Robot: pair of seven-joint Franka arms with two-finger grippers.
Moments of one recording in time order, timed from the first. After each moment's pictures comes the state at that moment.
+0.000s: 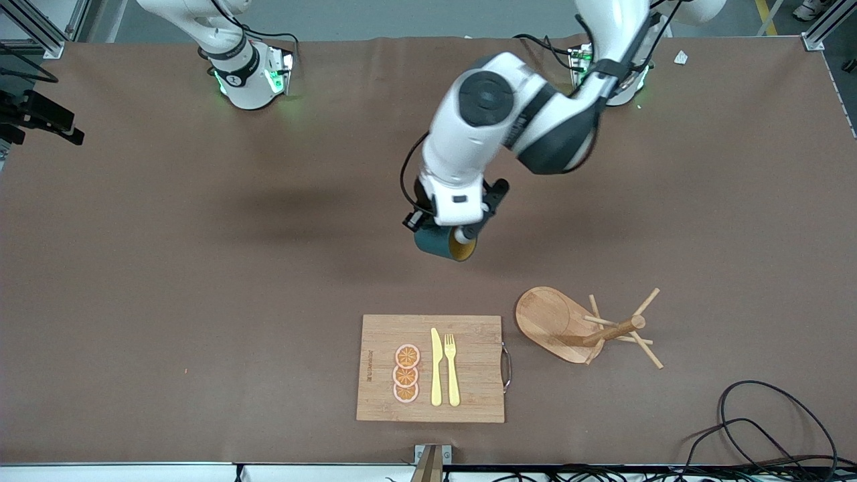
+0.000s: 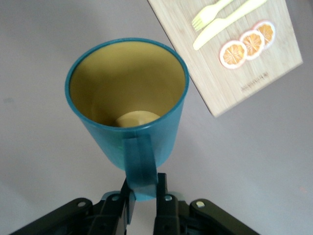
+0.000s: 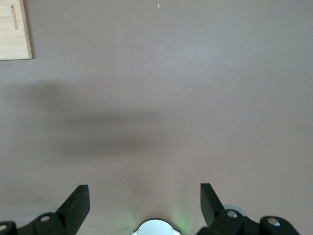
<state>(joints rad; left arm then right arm) -0.65 0.55 -0.07 -1.22 -0.26 1.96 -1.61 -0.02 -0.11 -0.07 -1.58 0.02 1.41 -0.04</state>
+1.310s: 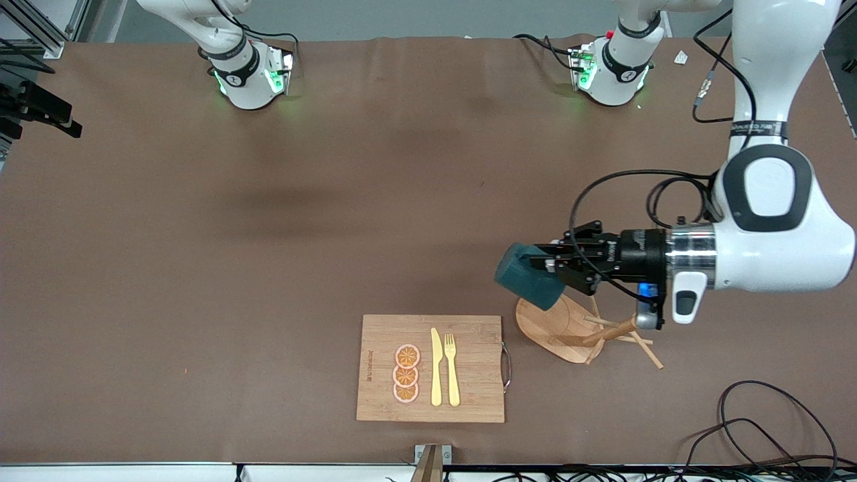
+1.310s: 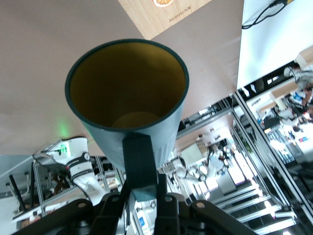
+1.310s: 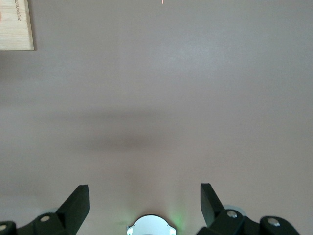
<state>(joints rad) -0.10 0.51 -0.07 -1.34 -1.12 1.67 -0.85 -0.02 -0.11 -0.07 -1.58 0.02 1.39 -0.08</state>
